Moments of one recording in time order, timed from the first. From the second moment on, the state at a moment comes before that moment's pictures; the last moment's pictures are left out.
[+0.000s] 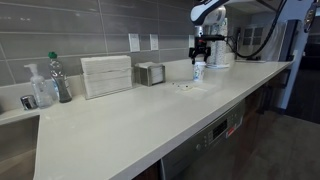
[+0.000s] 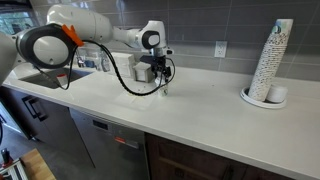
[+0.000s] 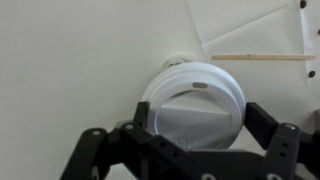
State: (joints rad) arm -0.08 0.78 -0.04 -1.04 0.01 1.92 0.01
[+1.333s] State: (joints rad) arm -0.05 0.73 -0.04 -1.06 -0.01 1.91 0.00
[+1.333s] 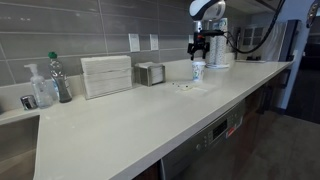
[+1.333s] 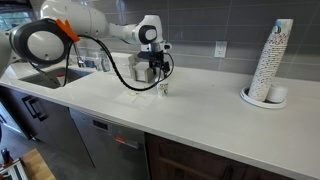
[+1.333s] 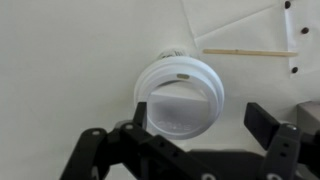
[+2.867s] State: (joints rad) arm -0.06 -0.13 -0.04 -1.99 0.00 2.10 -0.22
